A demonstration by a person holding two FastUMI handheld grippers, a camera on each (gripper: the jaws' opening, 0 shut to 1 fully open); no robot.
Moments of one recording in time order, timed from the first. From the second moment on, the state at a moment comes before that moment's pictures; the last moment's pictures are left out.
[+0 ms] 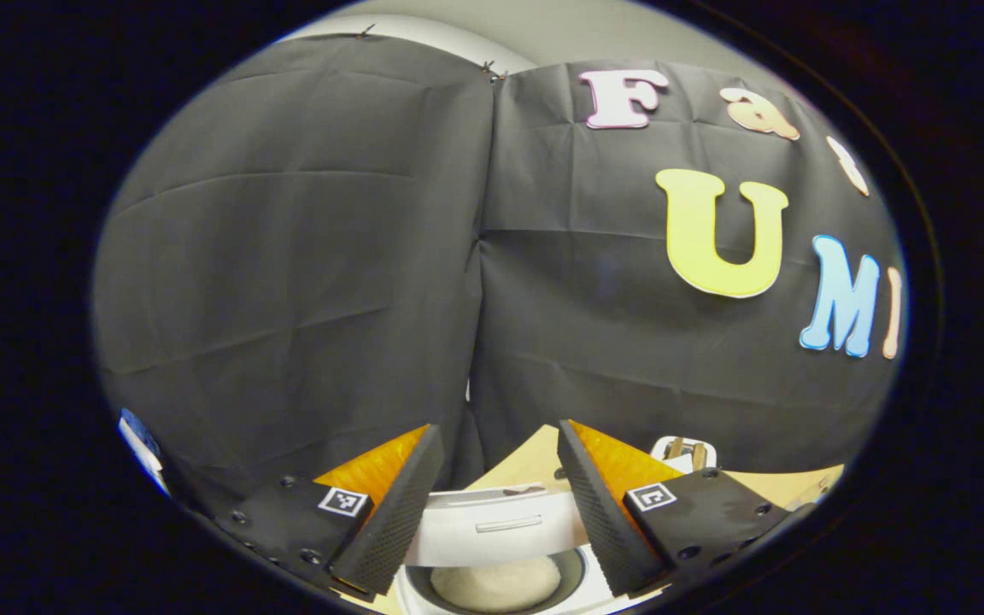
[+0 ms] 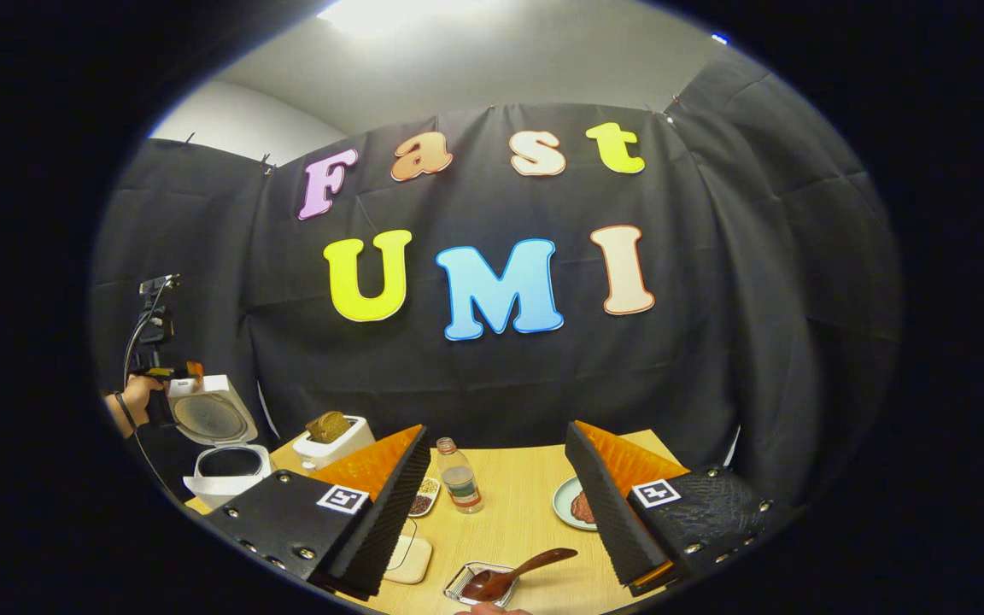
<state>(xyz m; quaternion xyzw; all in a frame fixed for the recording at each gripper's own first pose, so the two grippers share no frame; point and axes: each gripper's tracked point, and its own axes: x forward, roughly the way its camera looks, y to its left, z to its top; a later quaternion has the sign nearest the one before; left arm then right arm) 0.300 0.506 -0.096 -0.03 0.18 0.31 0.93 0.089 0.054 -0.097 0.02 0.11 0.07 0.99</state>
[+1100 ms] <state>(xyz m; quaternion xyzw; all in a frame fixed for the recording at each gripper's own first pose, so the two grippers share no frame) 0.247 0.456 -0.153 -0.04 0.31 0.26 0.91 0.062 0.049 -0.125 0.03 0.17 0.06 0.98</state>
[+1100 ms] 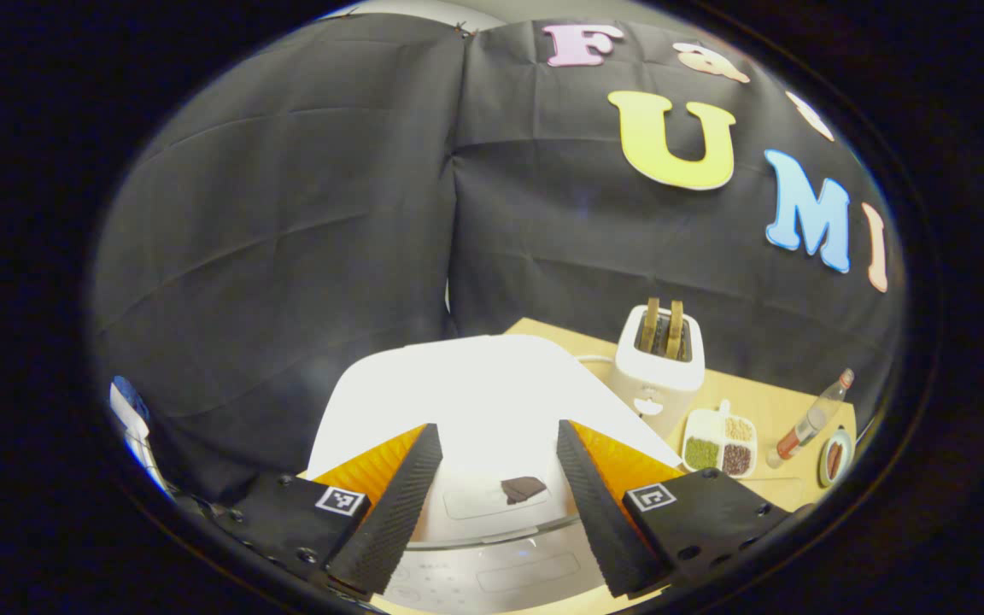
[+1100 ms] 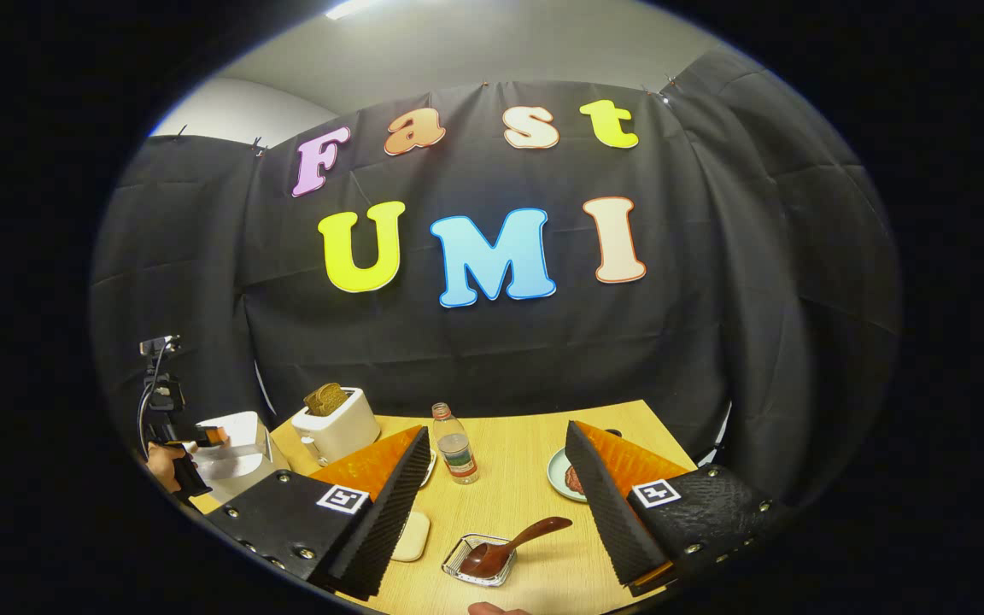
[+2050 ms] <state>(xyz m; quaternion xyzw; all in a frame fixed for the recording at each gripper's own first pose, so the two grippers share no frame) 0.120 0.344 -0.276 -0.03 0.30 0.22 0.93 0.046 0.066 -0.132 0.03 0.18 0.05 0.98</state>
